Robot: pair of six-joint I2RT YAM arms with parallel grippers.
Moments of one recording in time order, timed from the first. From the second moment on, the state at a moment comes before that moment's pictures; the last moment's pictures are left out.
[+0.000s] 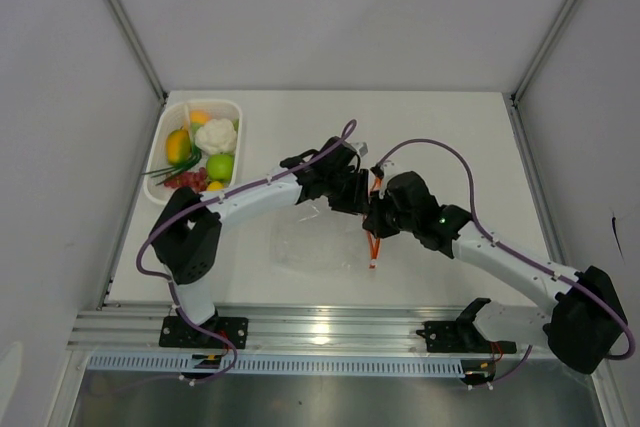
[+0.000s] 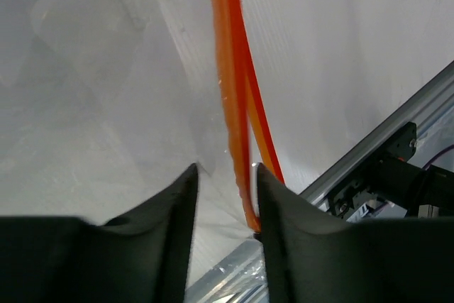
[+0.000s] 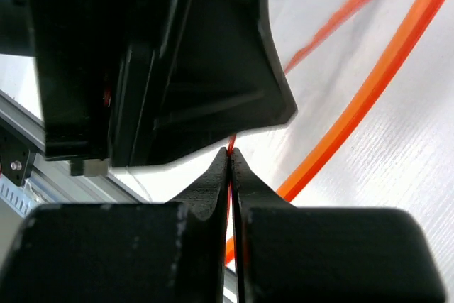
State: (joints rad) left arm -0.81 1.79 1.36 -0.45 0.24 -0.61; right arm 0.73 1.18 0.80 -0.32 -0.08 0.41
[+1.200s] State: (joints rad) left arm -0.82 1.47 1.16 -0.33 0.38 -0.55; right arm 0.63 0.93 0.76 -0.43 -0.10 0.68
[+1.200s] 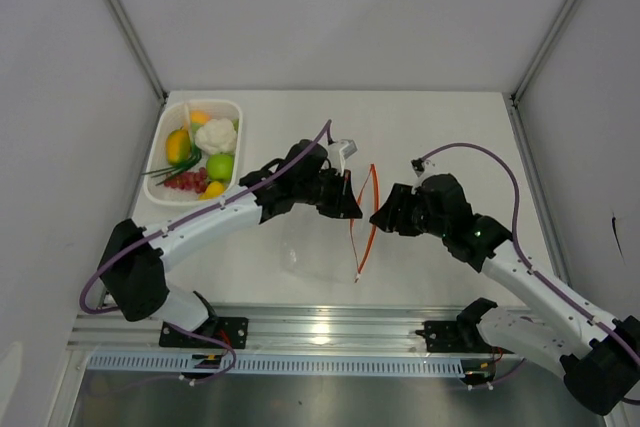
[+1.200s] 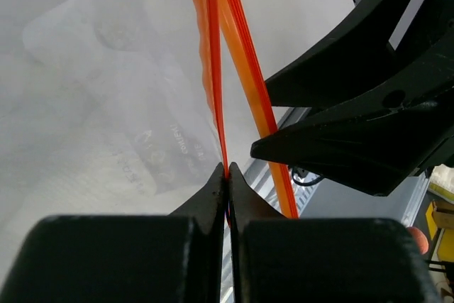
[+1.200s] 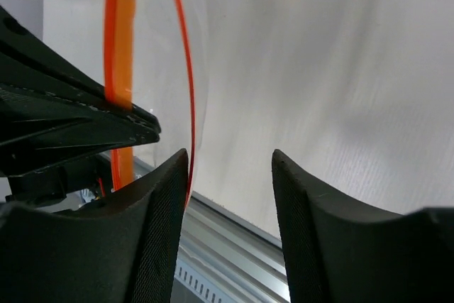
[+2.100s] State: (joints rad) left arm -0.84 1.71 1.55 -0.10 0.80 -0.74; right arm 0.70 0.98 1.14 -0.77 0.43 0.57
